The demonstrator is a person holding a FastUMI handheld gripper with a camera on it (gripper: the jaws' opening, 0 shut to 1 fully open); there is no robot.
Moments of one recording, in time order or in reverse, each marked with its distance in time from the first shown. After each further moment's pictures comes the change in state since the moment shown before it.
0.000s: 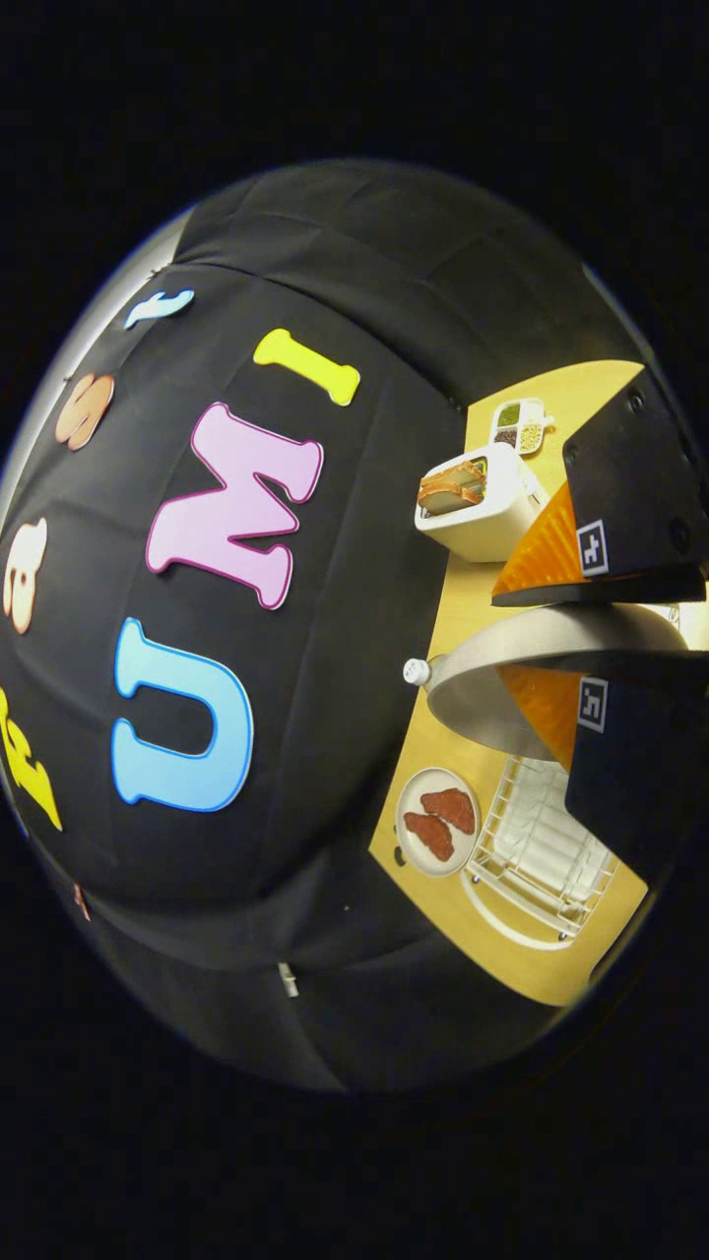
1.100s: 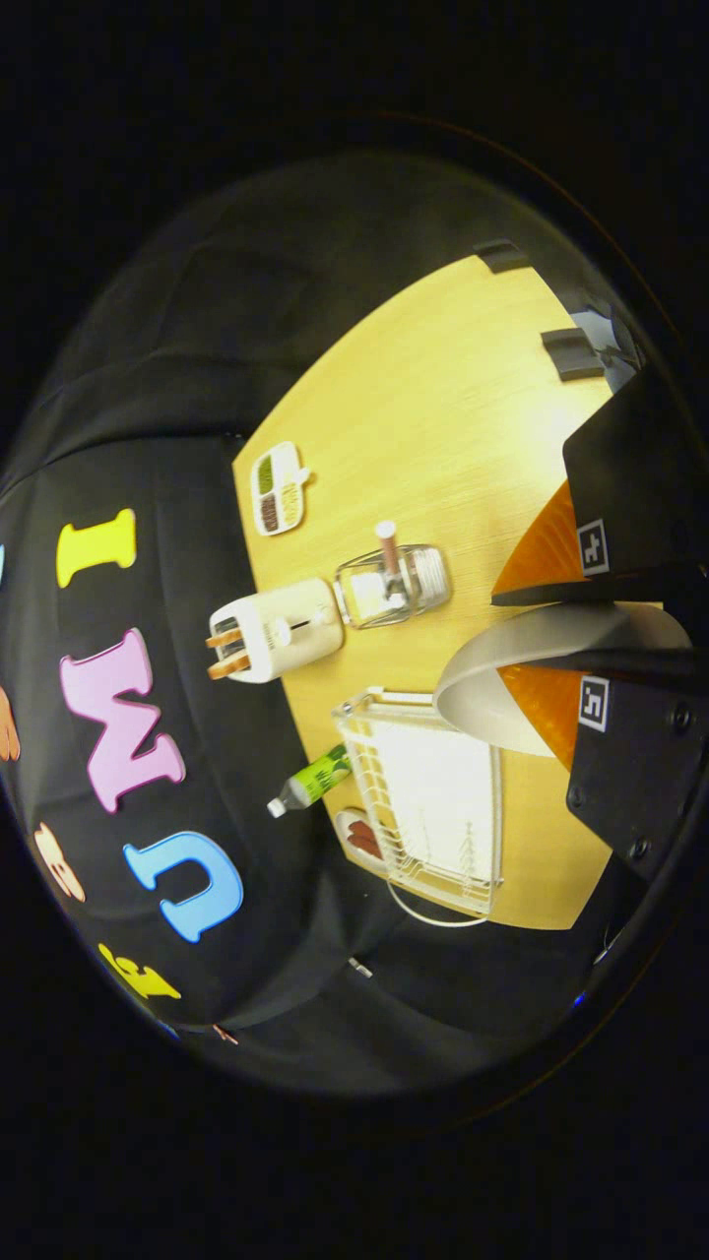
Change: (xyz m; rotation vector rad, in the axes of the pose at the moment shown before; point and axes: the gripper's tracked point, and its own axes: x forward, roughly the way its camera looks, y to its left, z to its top) arm -0.113 -0.178 -0.305 0.483 0.351 0.076
